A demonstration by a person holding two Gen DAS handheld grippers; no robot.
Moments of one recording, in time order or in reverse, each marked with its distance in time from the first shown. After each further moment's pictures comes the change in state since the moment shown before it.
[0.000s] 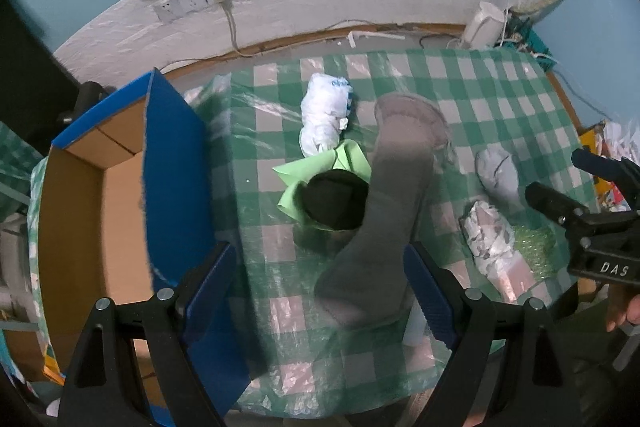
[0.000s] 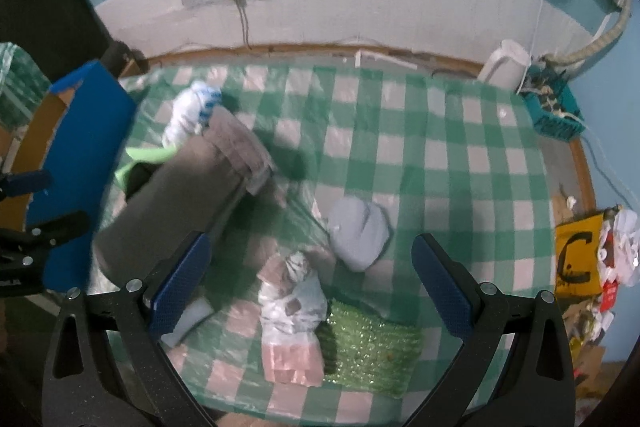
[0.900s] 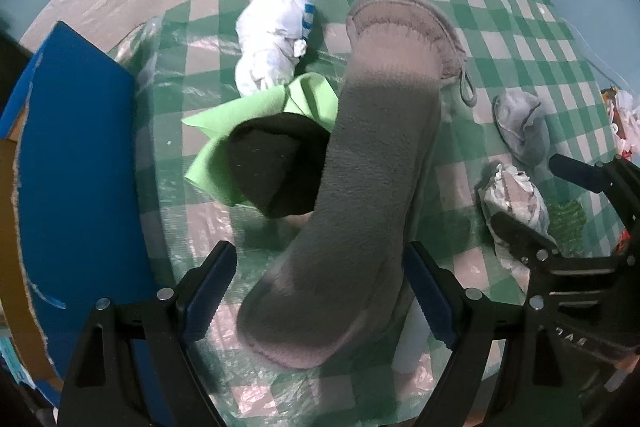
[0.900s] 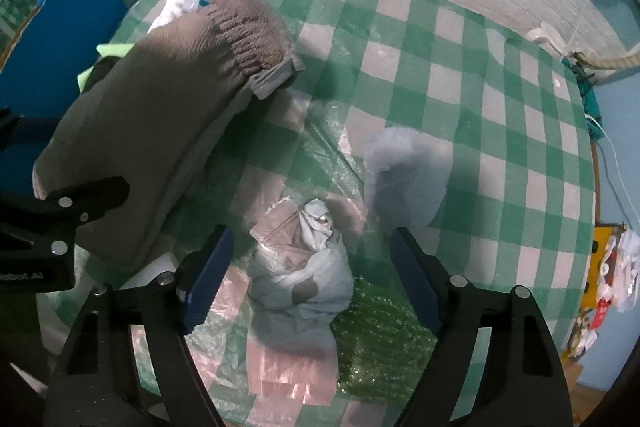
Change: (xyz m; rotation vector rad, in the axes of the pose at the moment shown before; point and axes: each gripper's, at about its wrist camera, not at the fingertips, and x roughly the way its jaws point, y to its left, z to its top) left arm 0.080 -0.031 -0.004 0.038 0.179 -0.018; right arm 0.069 0.023 -0.030 -0.135 0.180 -0.013
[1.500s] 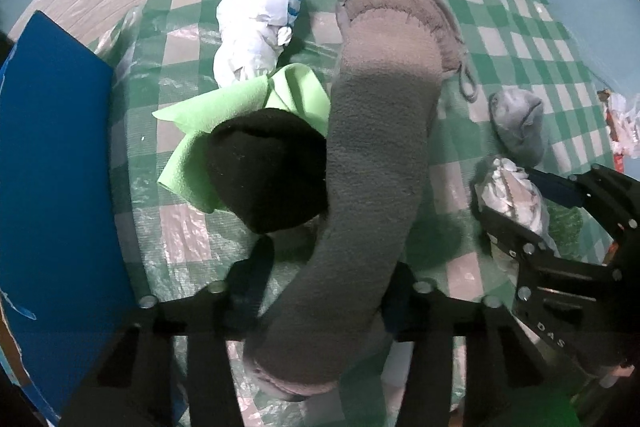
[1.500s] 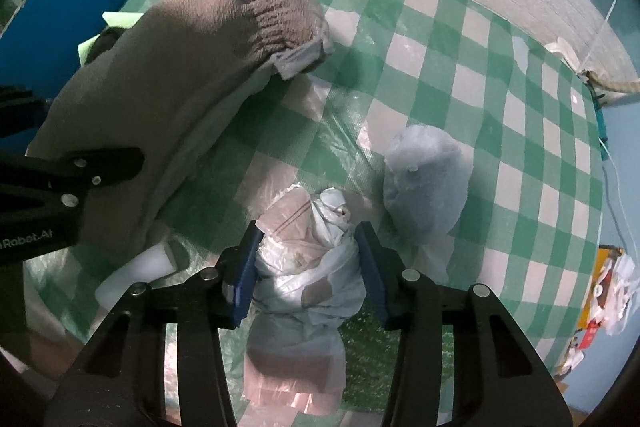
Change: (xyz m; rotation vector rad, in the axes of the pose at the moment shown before) left arm 0.023 0.001 0.004 -0.009 0.013 -0.055; right arm 0.015 0.009 -0.001 -0.068 0.022 -0.001
